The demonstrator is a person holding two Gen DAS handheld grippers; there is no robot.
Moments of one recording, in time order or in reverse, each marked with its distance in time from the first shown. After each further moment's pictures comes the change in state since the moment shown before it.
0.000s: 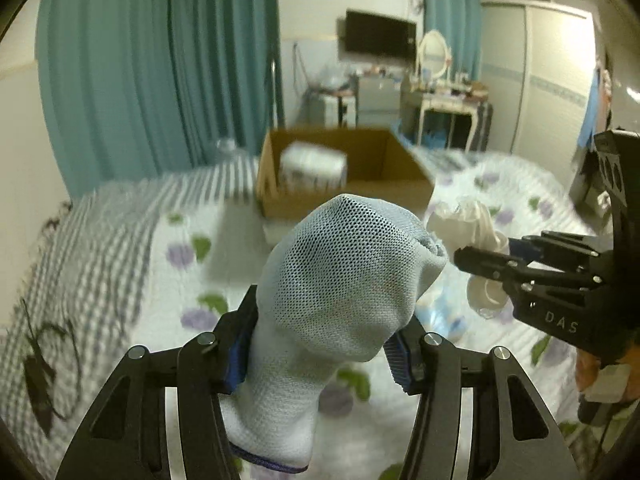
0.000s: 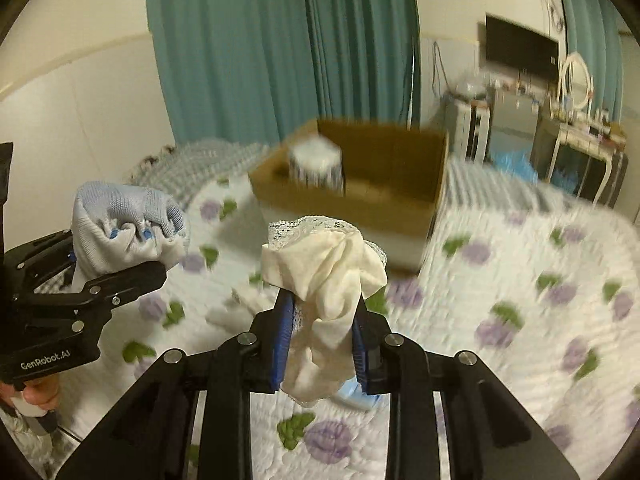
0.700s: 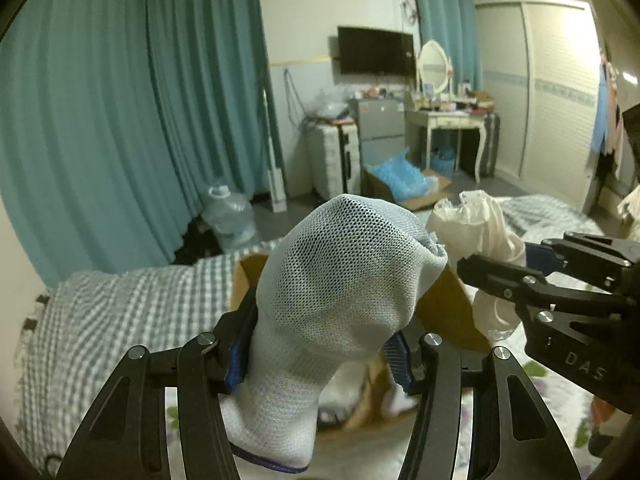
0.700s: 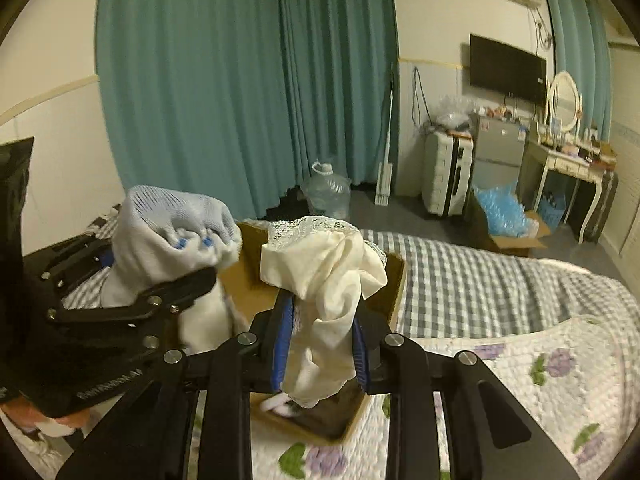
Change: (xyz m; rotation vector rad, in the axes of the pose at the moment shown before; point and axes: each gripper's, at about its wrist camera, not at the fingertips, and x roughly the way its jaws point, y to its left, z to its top) left arm 0.171 -0.016 0.144 0.067 -0.043 0.035; right arm 0.104 -0.081 0.142 0.026 -0.058 -0.066
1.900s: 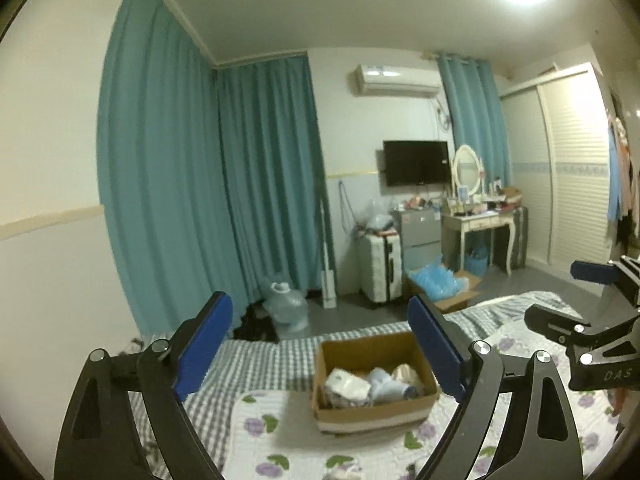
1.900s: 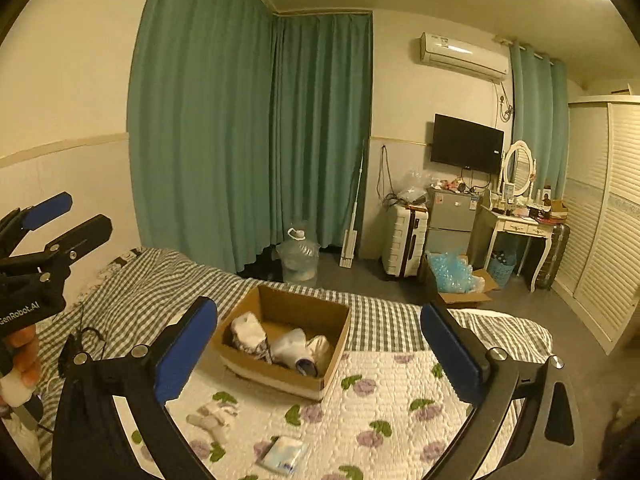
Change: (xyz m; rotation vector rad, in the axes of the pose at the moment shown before) left arm -0.302 0.004 0.006 -0.064 -0.378 0.185; right arm -0.291 0.052 0.012 -0.060 -0.225 -0.132
